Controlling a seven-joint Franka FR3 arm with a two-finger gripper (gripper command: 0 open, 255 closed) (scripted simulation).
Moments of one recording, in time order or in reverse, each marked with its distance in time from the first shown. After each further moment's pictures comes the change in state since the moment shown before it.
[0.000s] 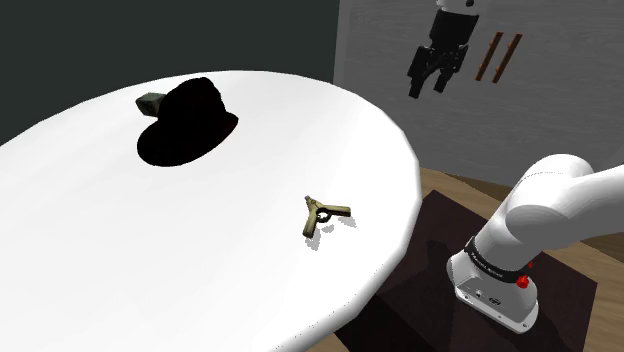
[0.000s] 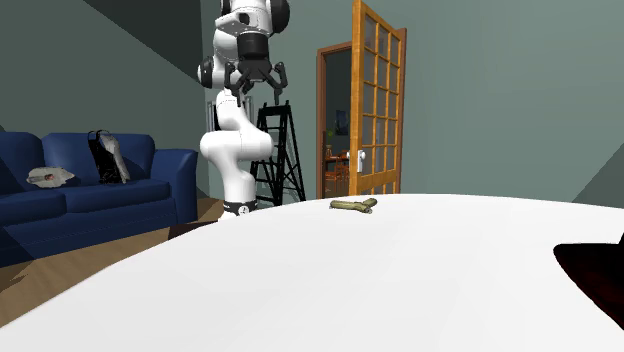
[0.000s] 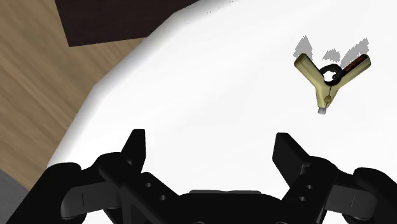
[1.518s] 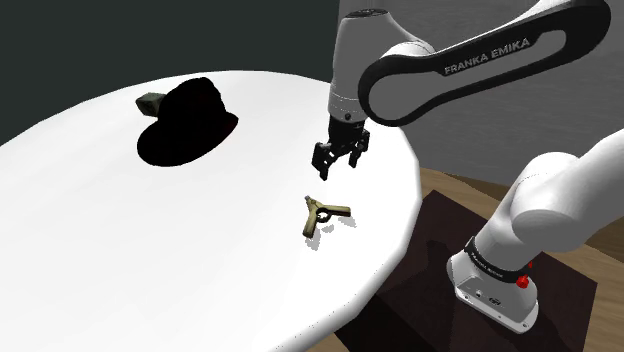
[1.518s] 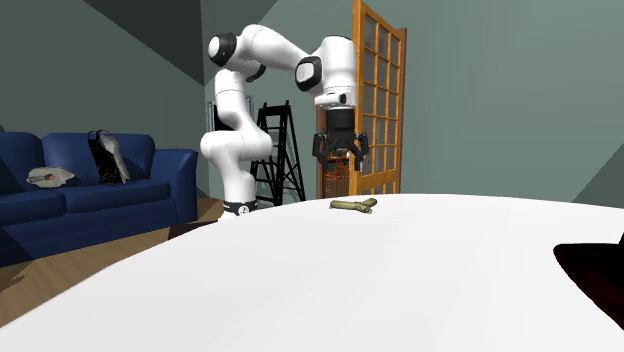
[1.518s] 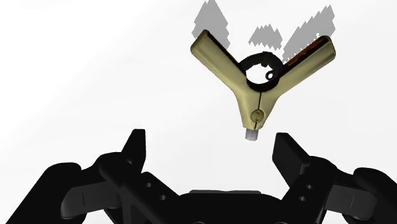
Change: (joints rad) arm 0.115 0.393 0.392 -0.139 0.135 0.560 0.358
